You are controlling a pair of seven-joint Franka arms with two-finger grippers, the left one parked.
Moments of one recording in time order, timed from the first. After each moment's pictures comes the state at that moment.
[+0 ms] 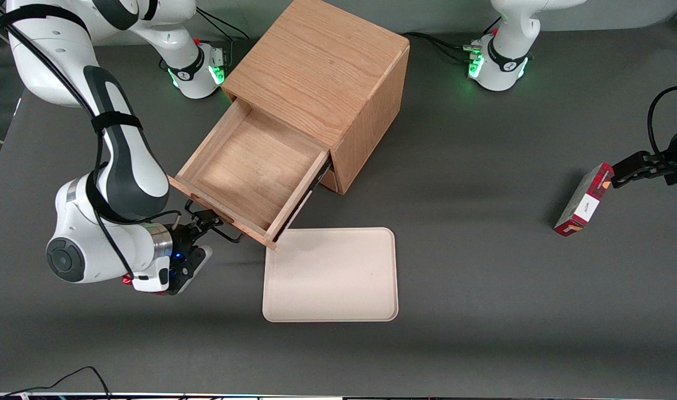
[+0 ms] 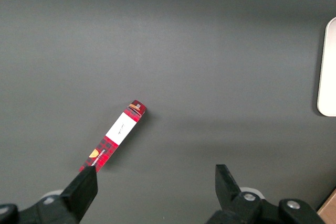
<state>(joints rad) 0.02 0.65 0.24 -1.27 0.16 1.61 -0.56</state>
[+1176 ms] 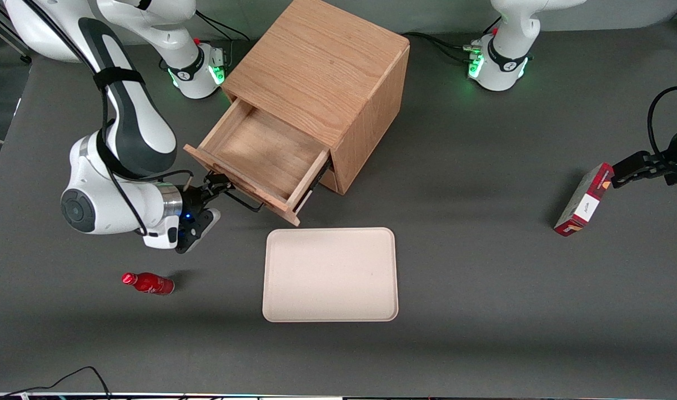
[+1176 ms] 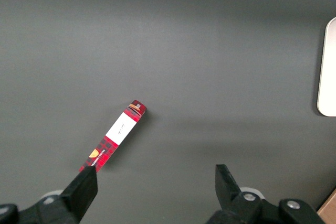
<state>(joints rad) 0.02 0.36 0.25 -1.70 0.30 1.75 -0.49</state>
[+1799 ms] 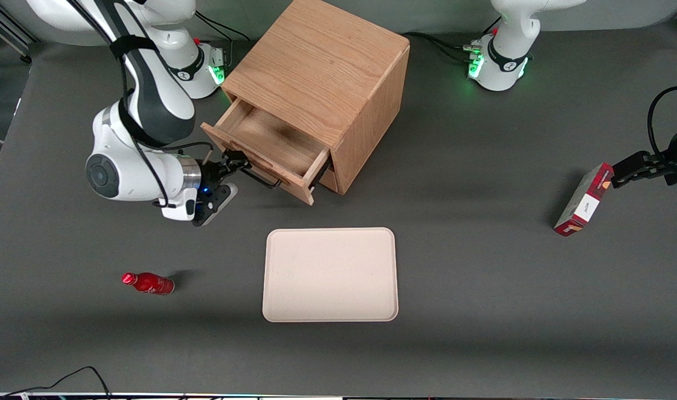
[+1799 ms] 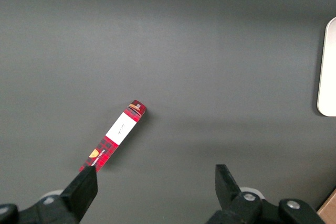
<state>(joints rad) 0.02 0.23 0.32 -1.89 0.37 1.83 -0.40</state>
